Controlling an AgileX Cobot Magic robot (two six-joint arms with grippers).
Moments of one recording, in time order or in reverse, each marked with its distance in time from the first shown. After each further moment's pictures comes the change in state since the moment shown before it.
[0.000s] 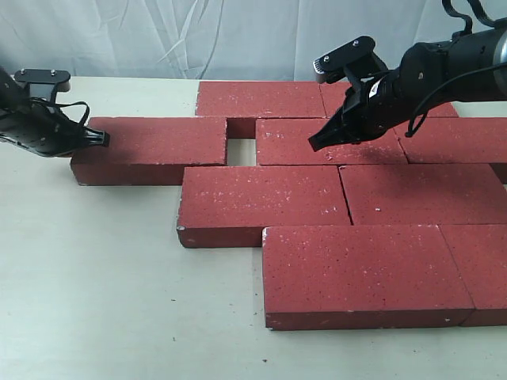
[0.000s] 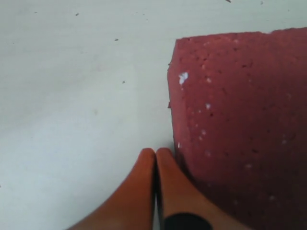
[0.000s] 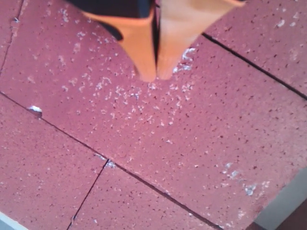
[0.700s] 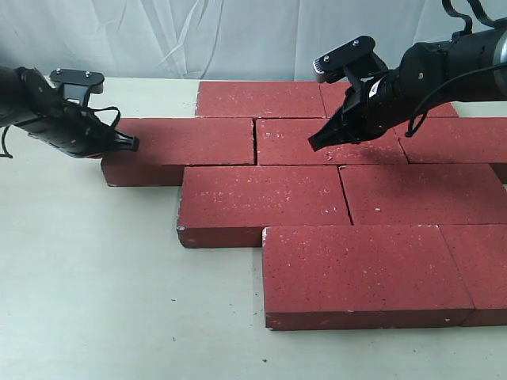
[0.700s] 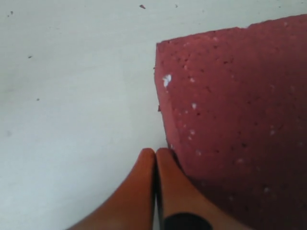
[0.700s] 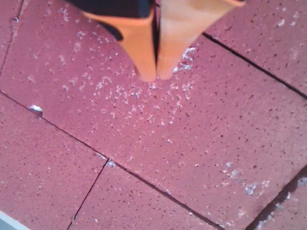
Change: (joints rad) left arm -0.106 0.002 0.000 0.000 -0.024 0.000; right arm 0.000 0.000 0.000 0.000 -0.002 0.000
